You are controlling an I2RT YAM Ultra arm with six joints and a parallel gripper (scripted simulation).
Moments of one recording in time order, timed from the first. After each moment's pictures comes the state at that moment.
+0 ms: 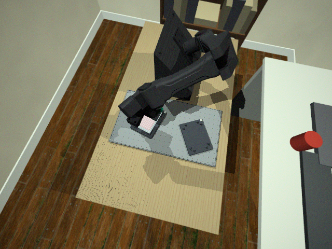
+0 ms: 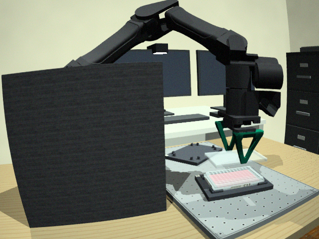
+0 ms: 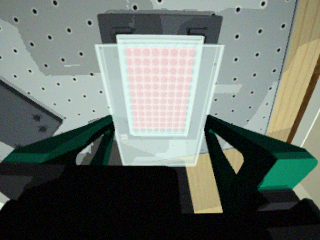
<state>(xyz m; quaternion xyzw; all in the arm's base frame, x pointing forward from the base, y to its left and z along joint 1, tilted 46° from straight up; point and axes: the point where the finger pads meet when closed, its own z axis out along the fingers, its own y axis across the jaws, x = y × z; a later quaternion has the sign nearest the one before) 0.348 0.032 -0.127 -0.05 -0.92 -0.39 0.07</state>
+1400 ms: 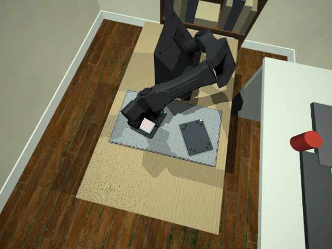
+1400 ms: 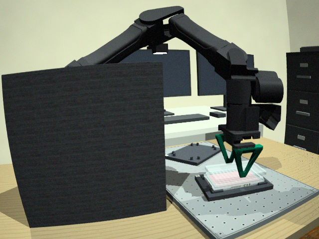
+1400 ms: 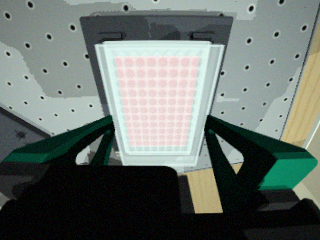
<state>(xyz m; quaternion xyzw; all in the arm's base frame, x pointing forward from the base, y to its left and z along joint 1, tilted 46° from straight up) 0.346 0.053 -0.150 -0.06 -0.92 -0.39 0.07</state>
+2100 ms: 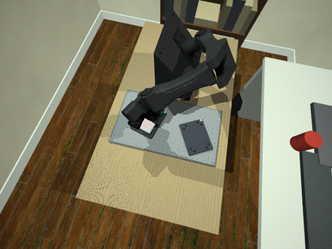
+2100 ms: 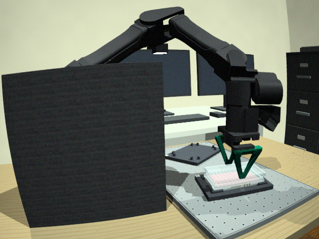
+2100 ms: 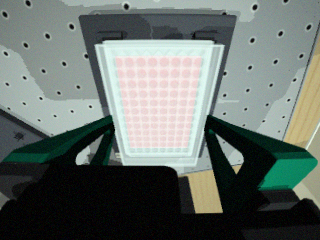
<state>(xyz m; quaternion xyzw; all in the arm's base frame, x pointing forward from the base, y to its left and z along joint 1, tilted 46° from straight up) 0.346 0.056 -0.152 -0.06 -0.92 -0.39 0.07</state>
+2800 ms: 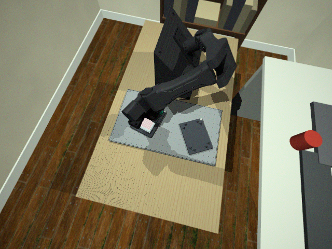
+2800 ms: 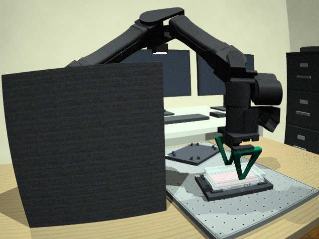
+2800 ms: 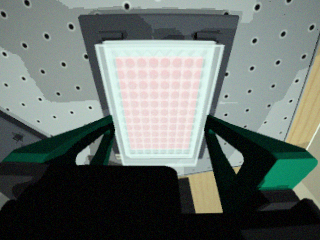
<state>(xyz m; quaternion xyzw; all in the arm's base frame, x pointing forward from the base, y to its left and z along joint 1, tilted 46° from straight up) 0.345 0.059 -0.153 -0.06 -0.92 -0.39 0.07</state>
